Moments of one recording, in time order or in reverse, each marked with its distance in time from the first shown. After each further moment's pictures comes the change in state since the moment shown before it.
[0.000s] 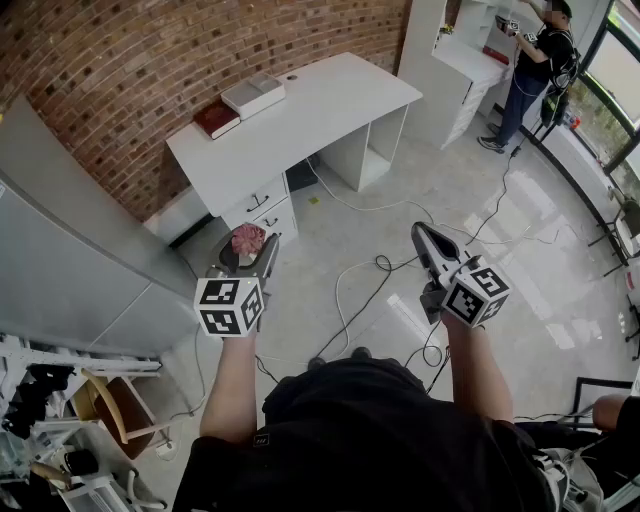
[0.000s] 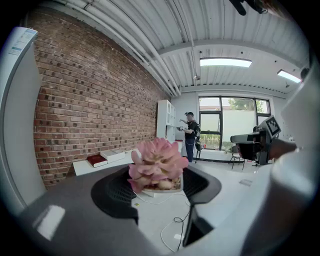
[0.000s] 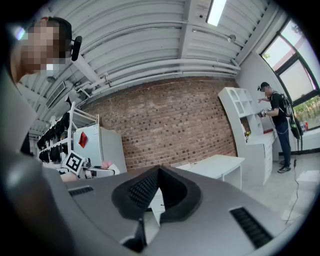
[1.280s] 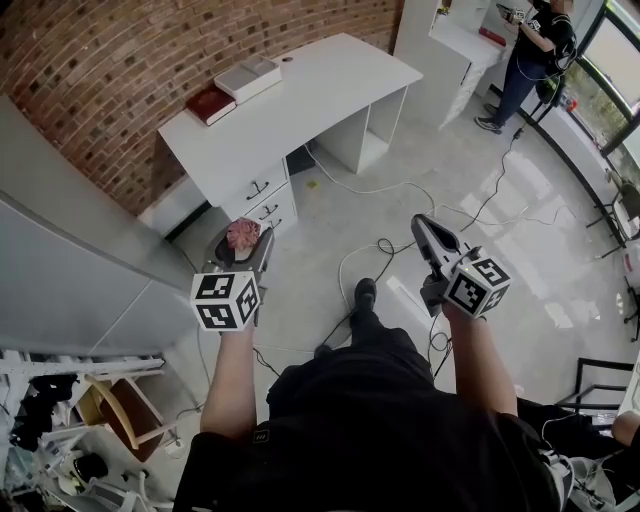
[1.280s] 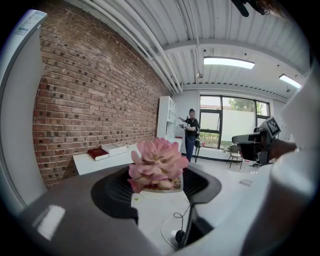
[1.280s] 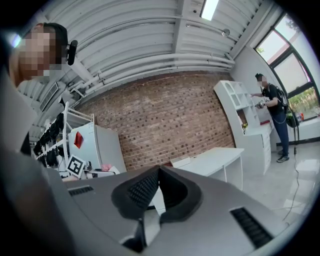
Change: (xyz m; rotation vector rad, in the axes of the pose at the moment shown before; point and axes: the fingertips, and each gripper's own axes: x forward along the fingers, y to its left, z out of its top) left arm 0.004 0.045 -0.039 -0.033 0.041 -0.027; right arm 0.025 0.014 -0.039 0.067 0.030 -0.029
